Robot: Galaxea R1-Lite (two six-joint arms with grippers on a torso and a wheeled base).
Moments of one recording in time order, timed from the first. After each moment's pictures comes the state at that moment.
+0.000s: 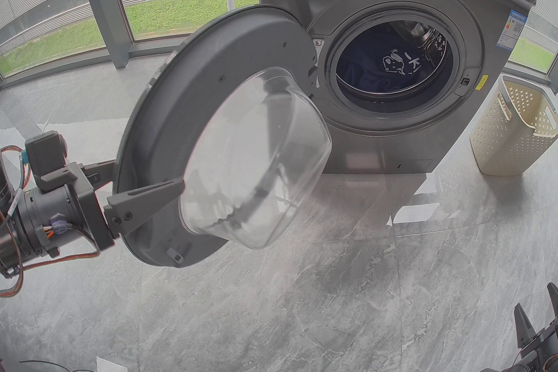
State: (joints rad) left arm -0.43 1.18 -0.58 -0.53 -0.32 -0.15; right arm -0.01 0.02 -0.02 0.01 0.00 -0.01
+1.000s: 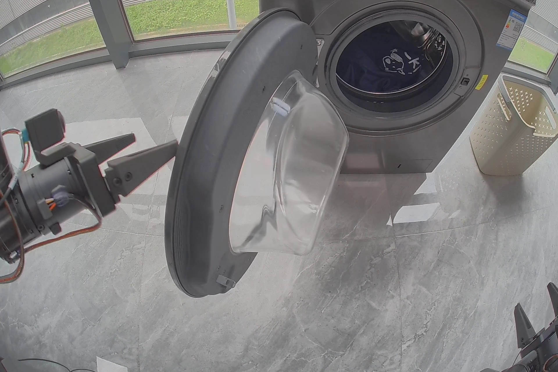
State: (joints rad) left arm -0.40 1.21 -0.62 -0.58 -0.24 -0.19; right arm -0.01 0.02 -0.02 0.01 0.00 -0.01
